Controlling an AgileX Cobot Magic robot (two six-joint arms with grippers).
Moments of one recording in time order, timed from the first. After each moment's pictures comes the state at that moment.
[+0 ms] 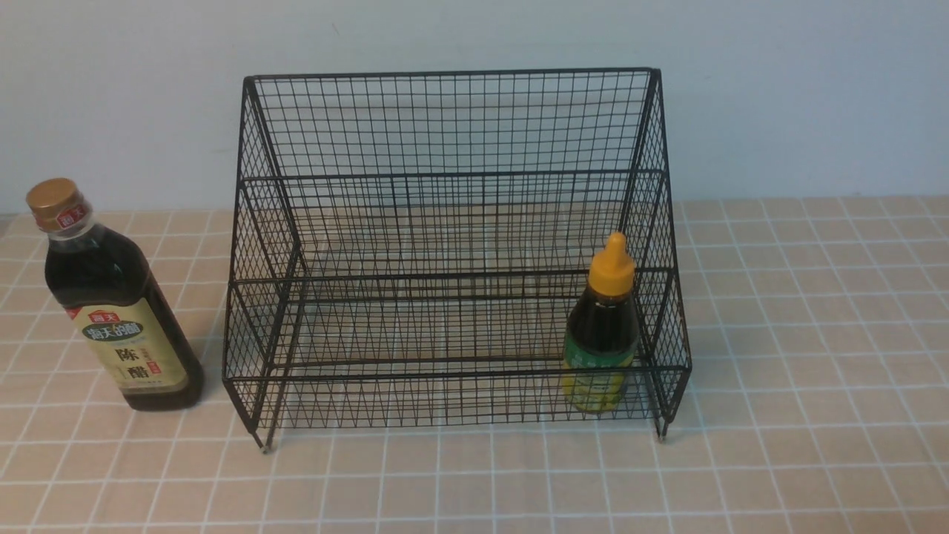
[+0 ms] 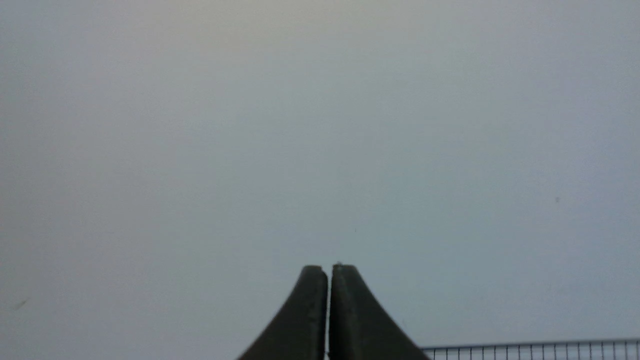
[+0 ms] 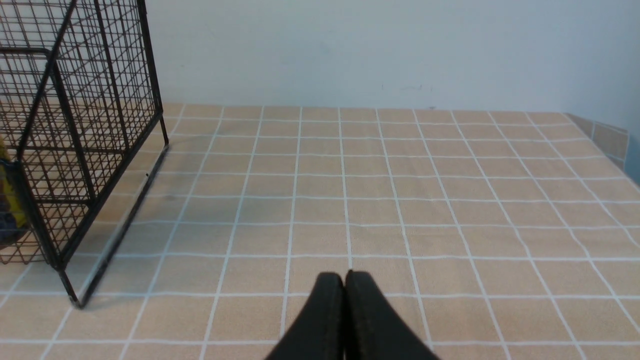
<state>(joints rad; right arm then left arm) -0.03 -0.01 0.02 0.01 0.37 -0.01 -0.10 0.31 -0.42 -0.42 -0.15 0.48</state>
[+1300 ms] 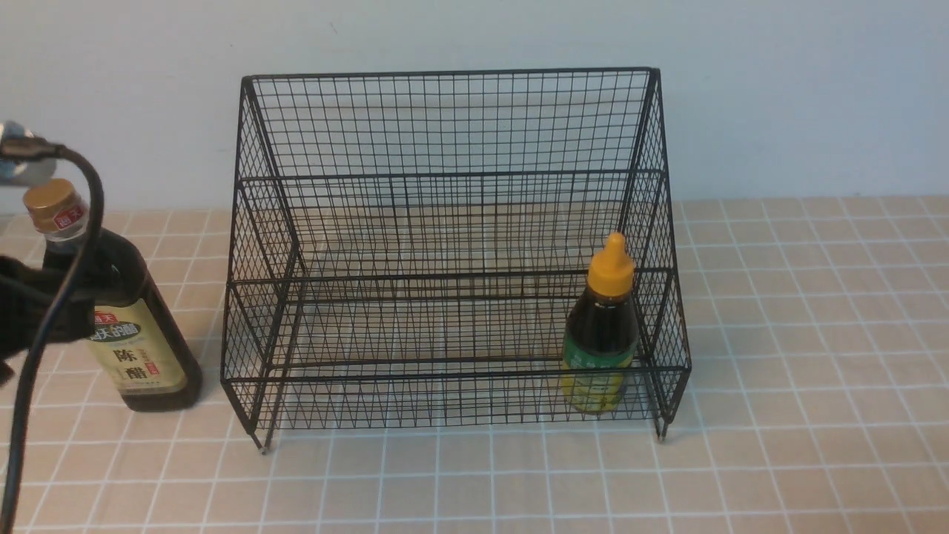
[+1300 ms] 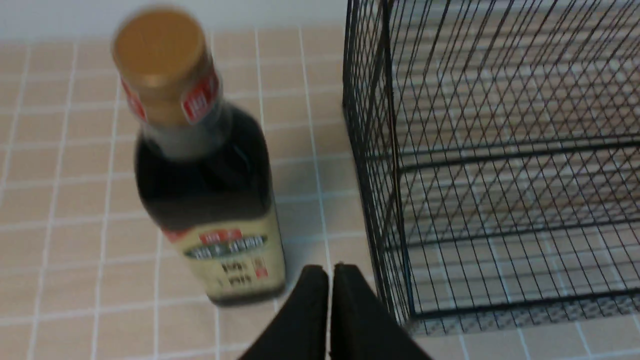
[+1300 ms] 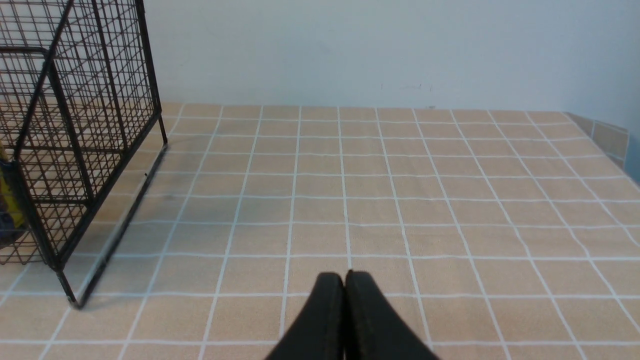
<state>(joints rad) -0.03 -0.01 0.02 0.01 0.37 -0.01 0.07 0.90 -0.80 -0.25 0.60 0.30</state>
